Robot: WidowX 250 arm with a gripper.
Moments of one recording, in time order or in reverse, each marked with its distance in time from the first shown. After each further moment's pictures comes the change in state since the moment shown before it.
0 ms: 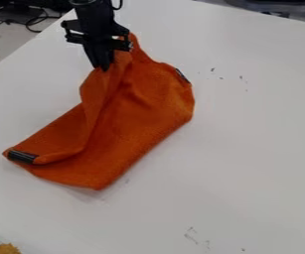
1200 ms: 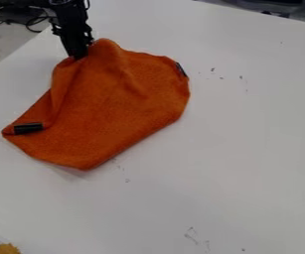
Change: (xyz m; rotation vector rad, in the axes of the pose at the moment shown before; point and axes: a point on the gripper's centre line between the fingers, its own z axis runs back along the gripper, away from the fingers) arm 0.071 0.089 -0.066 -0.037 0.098 -0.220
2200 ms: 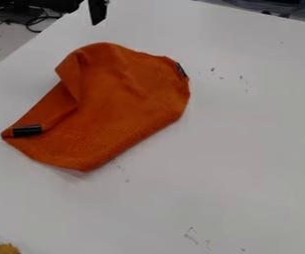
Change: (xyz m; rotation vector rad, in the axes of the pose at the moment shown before) arm 0.008 -0.056 0.096 0.170 -0.055 -0.032
